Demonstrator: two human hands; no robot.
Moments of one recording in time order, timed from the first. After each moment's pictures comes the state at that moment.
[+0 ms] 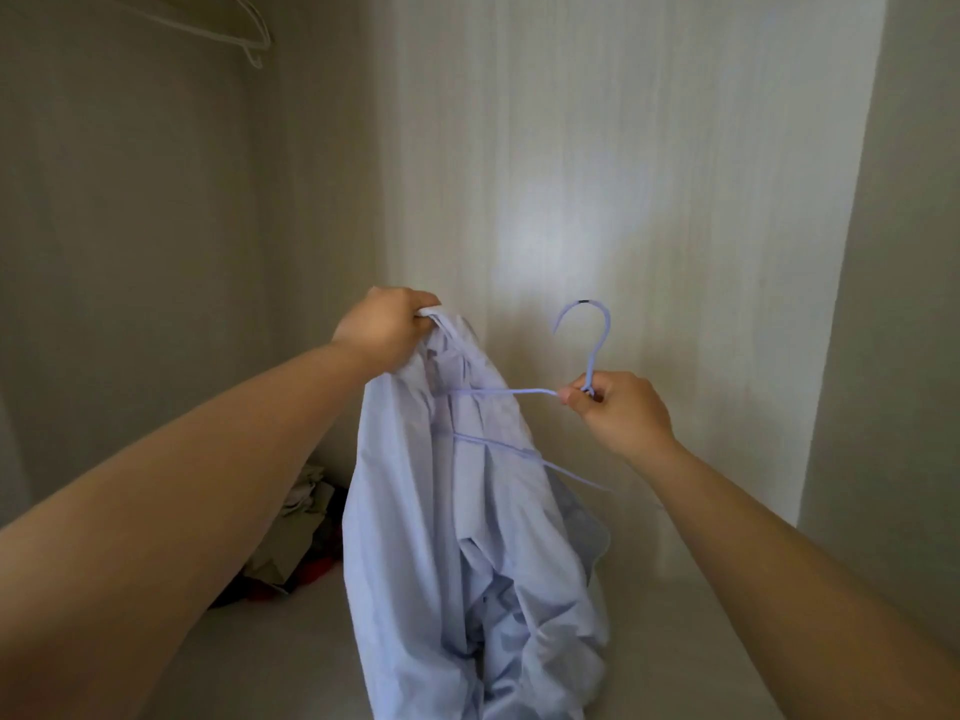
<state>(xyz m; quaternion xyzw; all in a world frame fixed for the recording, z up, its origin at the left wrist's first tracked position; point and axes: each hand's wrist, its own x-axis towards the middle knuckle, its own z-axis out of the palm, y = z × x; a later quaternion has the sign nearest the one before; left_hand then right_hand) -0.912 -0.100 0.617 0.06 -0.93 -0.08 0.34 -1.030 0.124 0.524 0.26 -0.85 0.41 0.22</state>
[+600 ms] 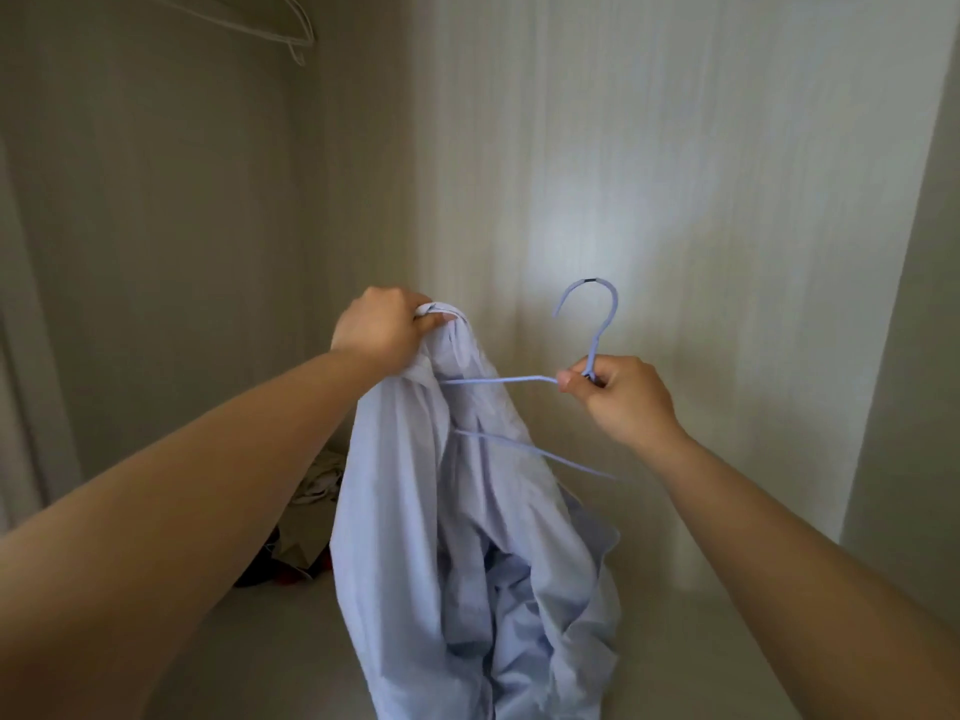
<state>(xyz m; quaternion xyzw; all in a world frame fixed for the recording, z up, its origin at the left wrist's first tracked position) -0.897 -0.113 0.603 0.16 -0.90 -0.07 0.40 -1.013 0.102 0.540 0.31 -0.82 0.44 0.19</state>
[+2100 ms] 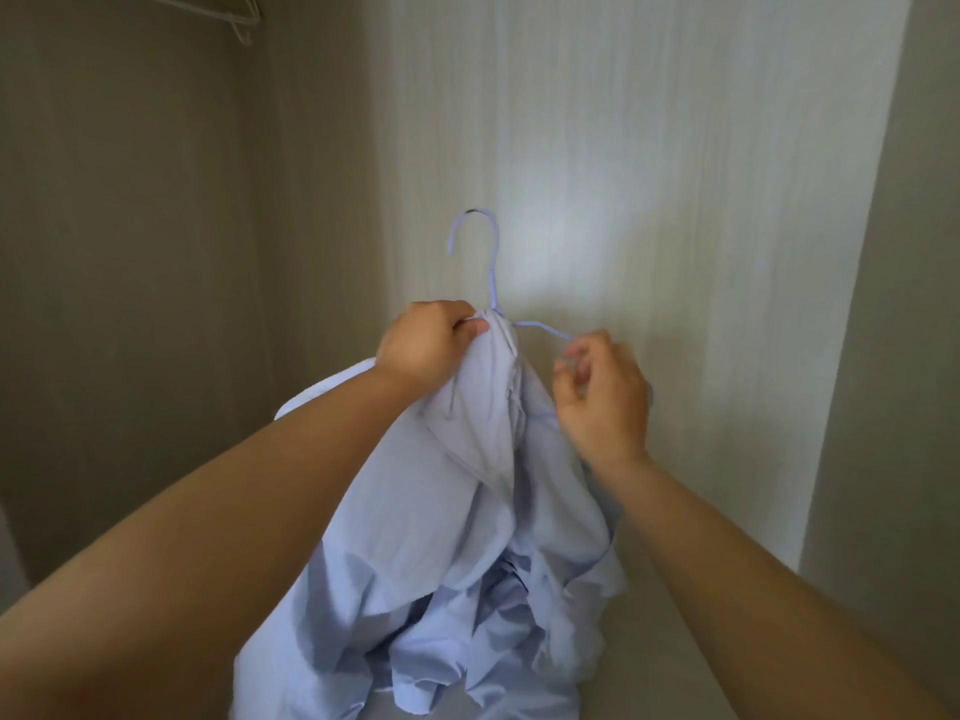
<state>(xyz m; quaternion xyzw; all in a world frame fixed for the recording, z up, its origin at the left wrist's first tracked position) -0.944 -0.070 0.582 0.07 -0.91 -0.11 0.40 -1.017 0.097 0.513 0.31 -0.69 0.46 0.47</state>
